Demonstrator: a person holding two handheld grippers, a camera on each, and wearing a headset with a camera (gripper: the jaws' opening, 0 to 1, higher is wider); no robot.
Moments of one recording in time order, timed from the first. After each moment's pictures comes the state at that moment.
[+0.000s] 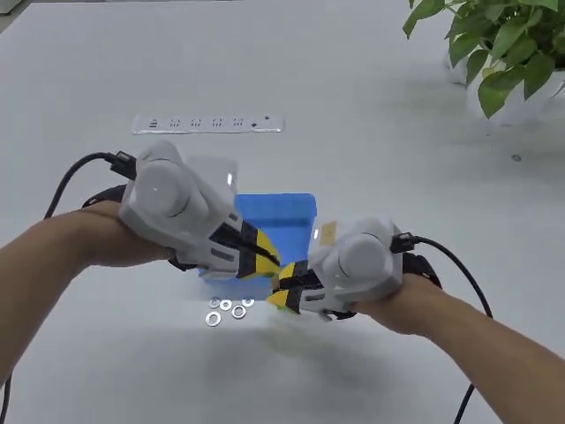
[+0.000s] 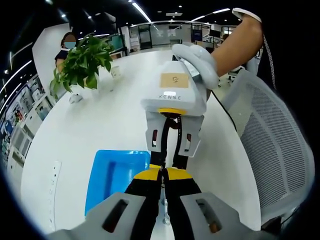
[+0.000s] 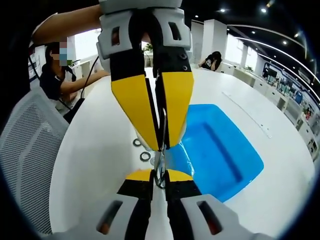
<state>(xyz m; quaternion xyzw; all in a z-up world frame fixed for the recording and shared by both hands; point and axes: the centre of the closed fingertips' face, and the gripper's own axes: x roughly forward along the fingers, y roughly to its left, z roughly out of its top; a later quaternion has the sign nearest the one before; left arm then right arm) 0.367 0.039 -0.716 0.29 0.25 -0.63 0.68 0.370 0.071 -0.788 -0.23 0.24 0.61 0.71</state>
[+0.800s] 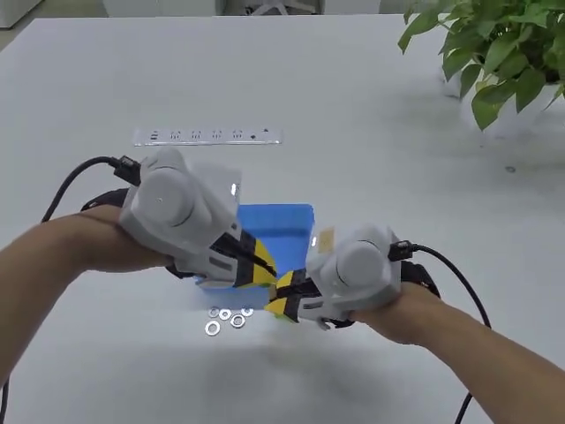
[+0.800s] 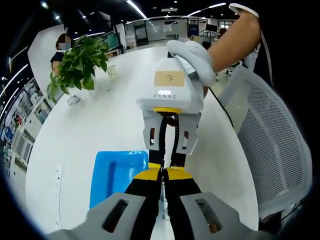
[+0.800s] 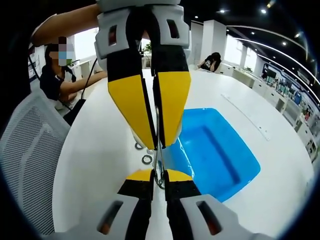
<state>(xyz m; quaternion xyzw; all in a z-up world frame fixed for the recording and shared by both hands) 0.359 0.041 -0.706 0.32 0.25 -0.63 0.66 0.365 0.072 -0.776 -0.24 0.24 0.61 0.72</state>
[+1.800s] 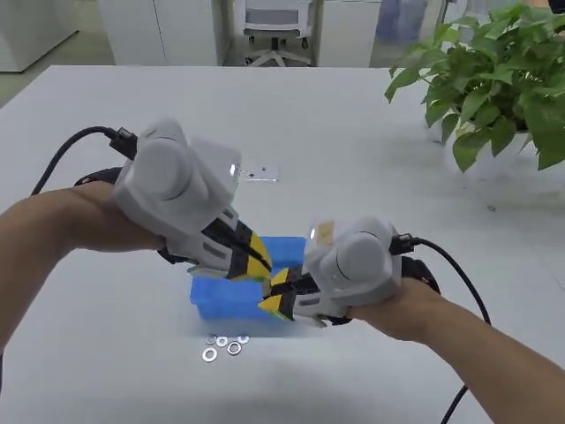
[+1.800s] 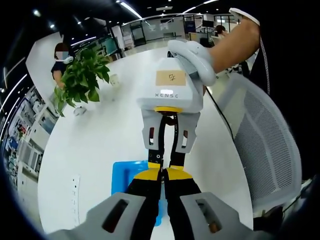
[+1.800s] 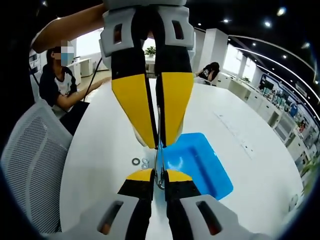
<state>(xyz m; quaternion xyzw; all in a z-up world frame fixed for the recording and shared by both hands) 0.362 0.042 -0.648 0.35 0.23 -0.62 0.66 0.373 0.074 -0.716 -0.26 0.20 0.60 0.73</state>
